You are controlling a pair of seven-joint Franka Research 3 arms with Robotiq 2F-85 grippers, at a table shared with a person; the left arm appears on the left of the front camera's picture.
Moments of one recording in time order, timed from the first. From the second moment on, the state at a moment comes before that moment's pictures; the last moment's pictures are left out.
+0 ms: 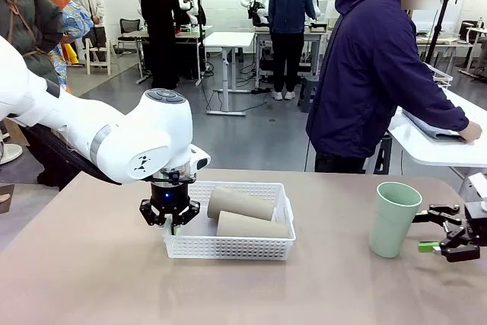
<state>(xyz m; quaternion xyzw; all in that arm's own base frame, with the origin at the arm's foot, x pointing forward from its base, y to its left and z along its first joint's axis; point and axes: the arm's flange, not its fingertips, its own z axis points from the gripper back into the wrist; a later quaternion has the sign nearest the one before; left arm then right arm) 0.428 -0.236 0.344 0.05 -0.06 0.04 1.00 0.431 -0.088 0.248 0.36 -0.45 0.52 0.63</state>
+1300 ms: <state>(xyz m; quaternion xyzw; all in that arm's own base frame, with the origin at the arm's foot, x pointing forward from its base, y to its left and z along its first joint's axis) 0.428 -0.236 0.344 0.05 -0.06 0.04 1.00 0.471 -0.028 0.221 0.44 -0.44 0.52 0.59</state>
